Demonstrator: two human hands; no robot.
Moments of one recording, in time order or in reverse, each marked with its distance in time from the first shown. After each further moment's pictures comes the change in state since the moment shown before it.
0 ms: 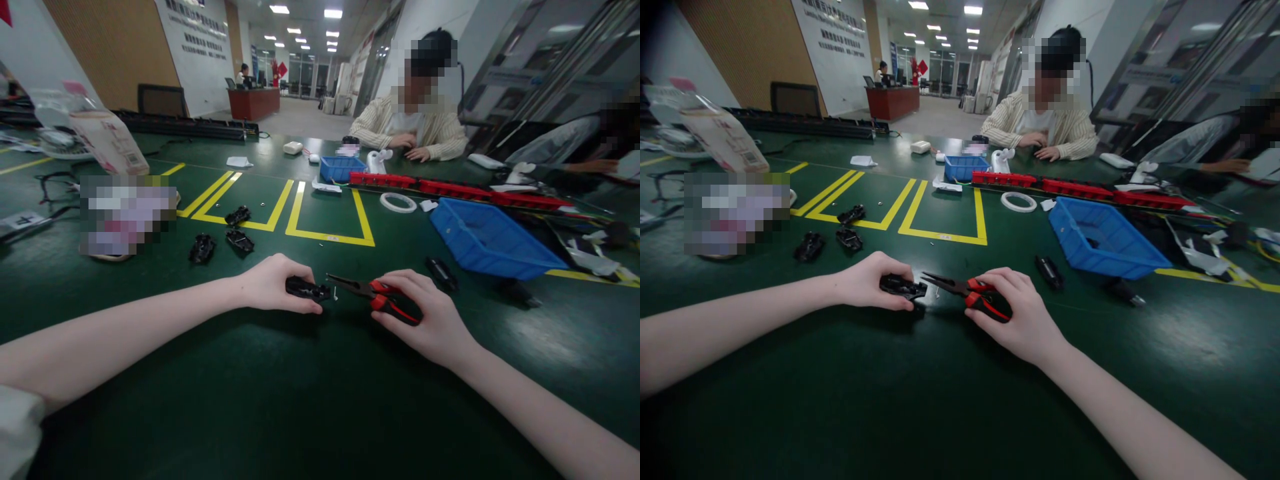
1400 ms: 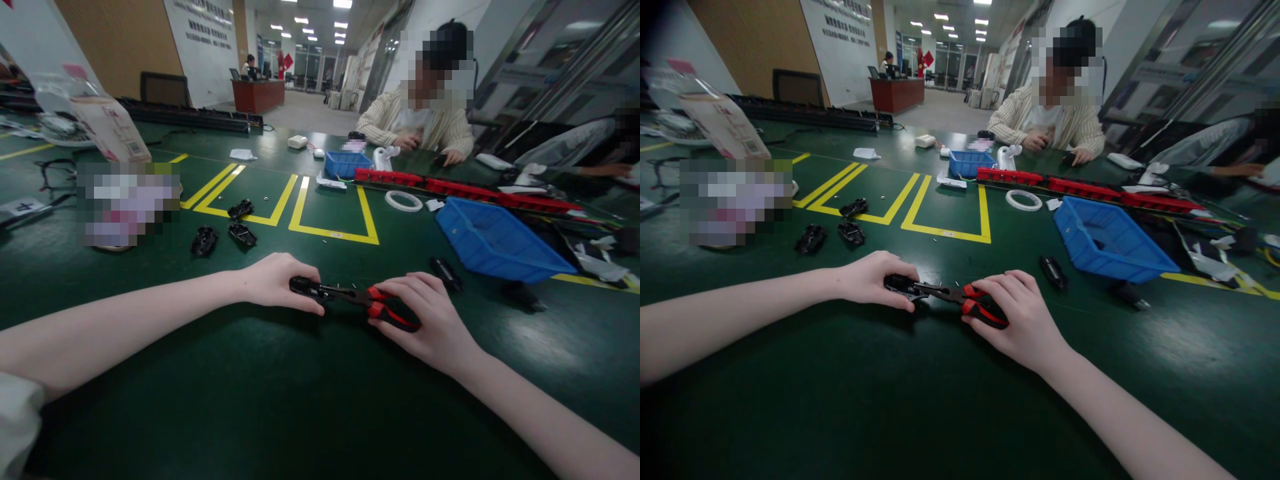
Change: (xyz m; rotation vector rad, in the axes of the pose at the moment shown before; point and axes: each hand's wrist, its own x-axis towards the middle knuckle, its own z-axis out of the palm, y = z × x) left_hand 0.002 -0.006 -0.002 0.120 -0.057 0.067; right_hand 0.001 -0.004 0.000 -0.099 -0.021 -0.198
